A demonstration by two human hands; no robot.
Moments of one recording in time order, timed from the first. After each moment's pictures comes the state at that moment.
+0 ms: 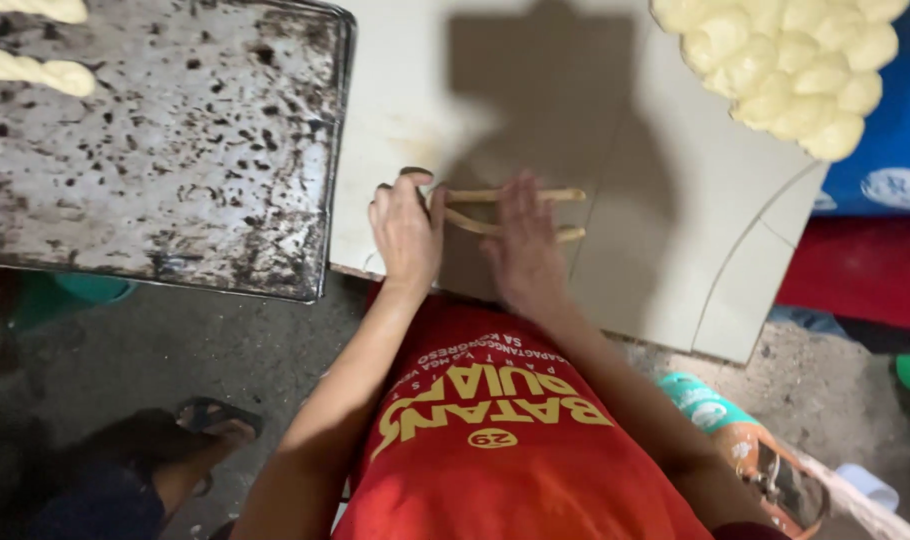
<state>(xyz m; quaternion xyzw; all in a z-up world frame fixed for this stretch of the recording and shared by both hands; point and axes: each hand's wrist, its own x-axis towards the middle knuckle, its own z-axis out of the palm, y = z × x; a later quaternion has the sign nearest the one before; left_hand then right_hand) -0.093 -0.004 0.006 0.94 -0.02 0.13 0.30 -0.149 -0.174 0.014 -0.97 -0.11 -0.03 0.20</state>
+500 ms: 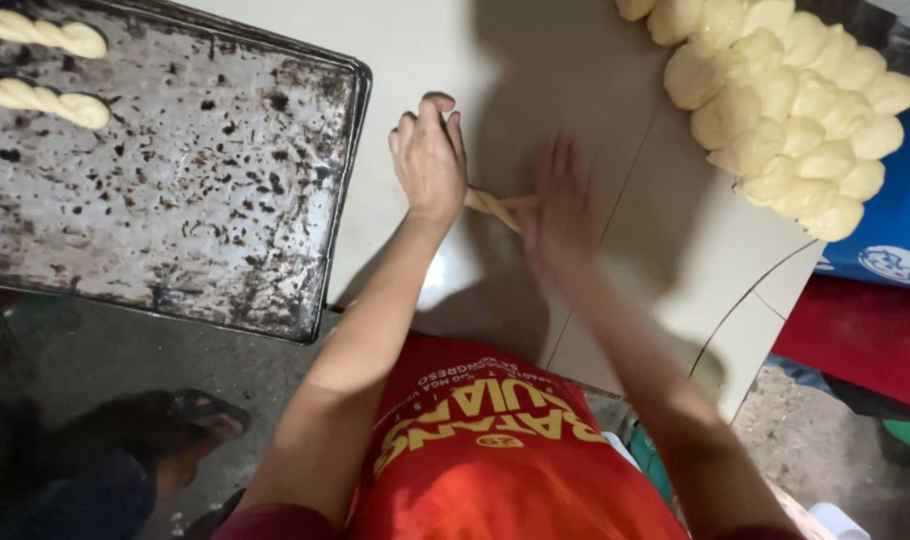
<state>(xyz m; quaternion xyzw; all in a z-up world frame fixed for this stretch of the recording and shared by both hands) 0.048 -0.051 -0.006 0.93 0.02 0.19 0.31 -0.033 -0.212 0.043 -0.99 -0.06 0.10 0.12</state>
